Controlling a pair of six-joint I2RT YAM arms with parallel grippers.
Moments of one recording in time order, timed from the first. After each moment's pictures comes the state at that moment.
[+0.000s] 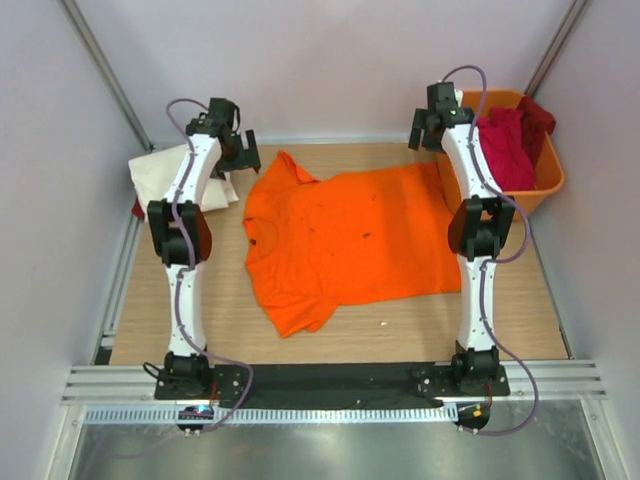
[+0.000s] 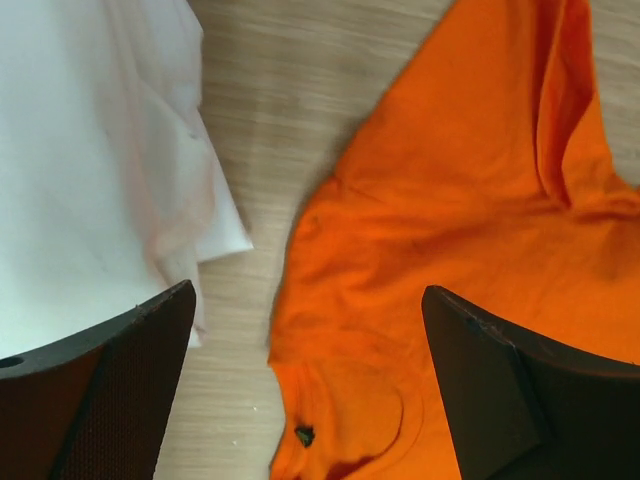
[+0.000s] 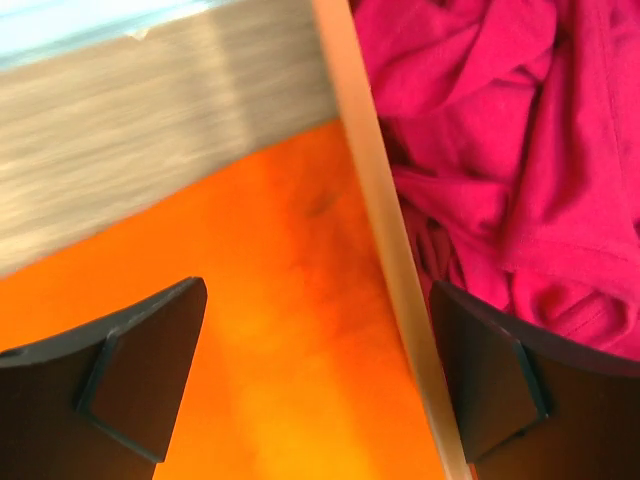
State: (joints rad) left arm -0.11 2.36 2.36 -1.01 -0.02 -0.31; right arm 0.08 2.45 2.53 -0.95 0.31 0.25
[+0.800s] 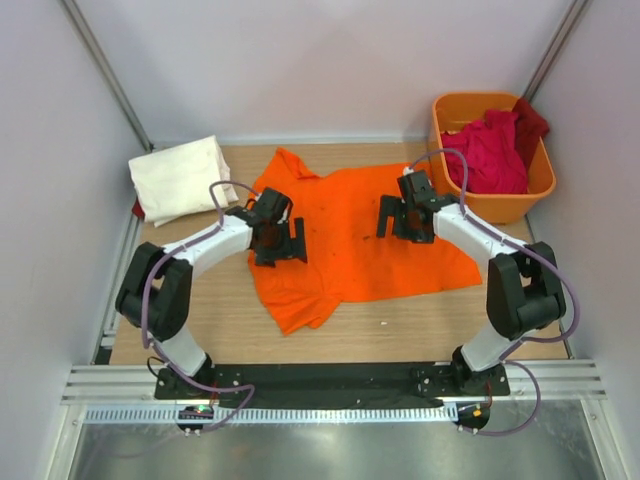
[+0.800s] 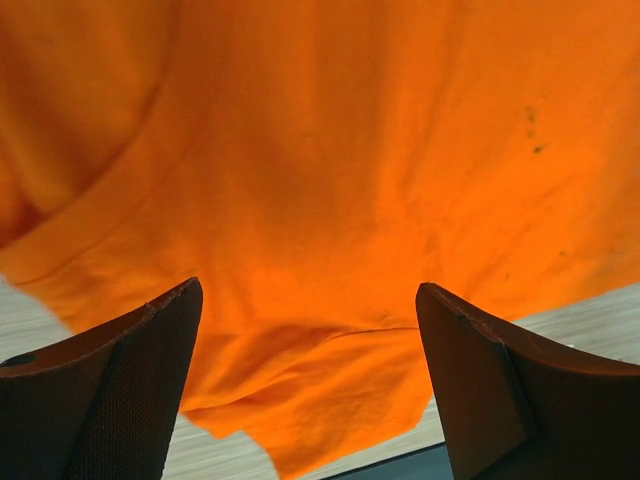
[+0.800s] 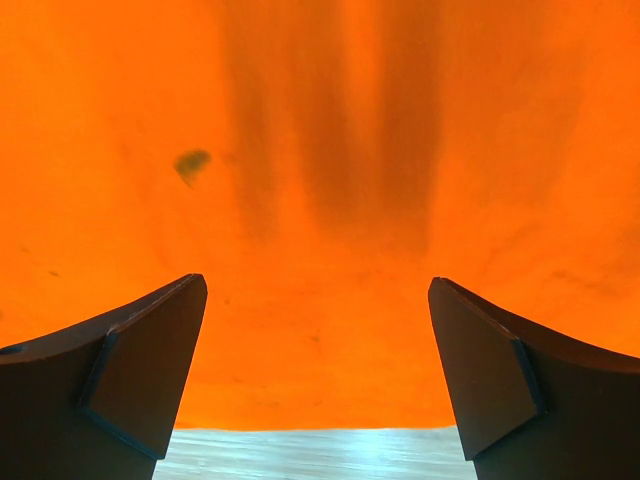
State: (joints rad) left arm -0.49 1.67 1.12 -0.58 0.07 -0.59; right arm 0.33 1.62 1.15 -0.55 0.07 0.43
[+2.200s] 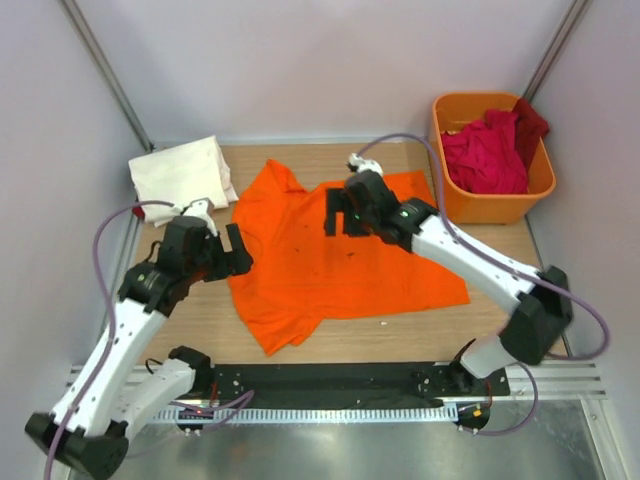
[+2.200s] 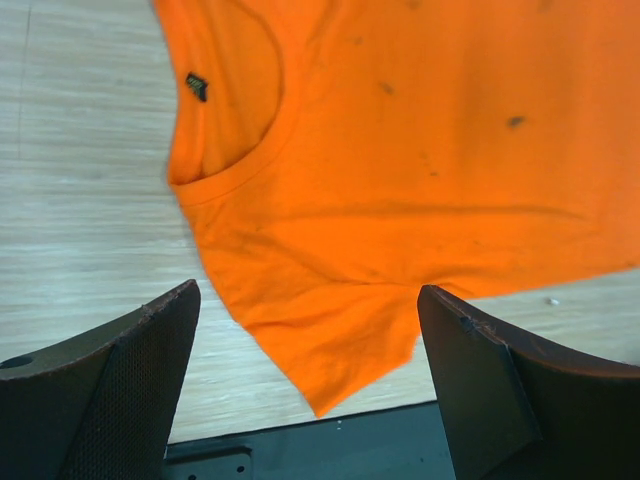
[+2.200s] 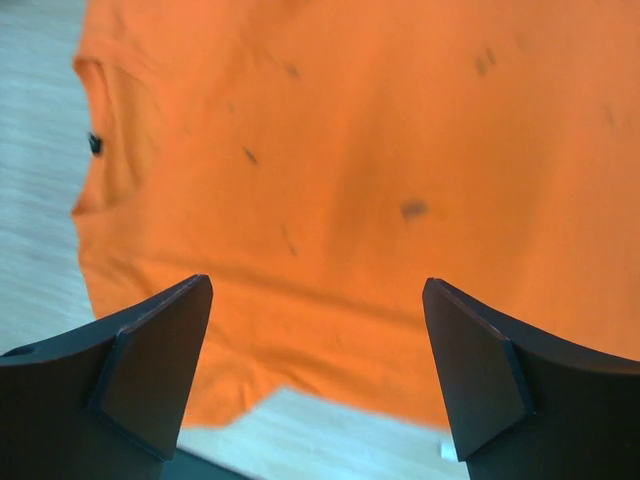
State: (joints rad) left arm -0.38 0.92 0.97 -0.86 -0.08 -0.50; right arm 0.74 1.40 1.22 -0.60 0.20 0.59
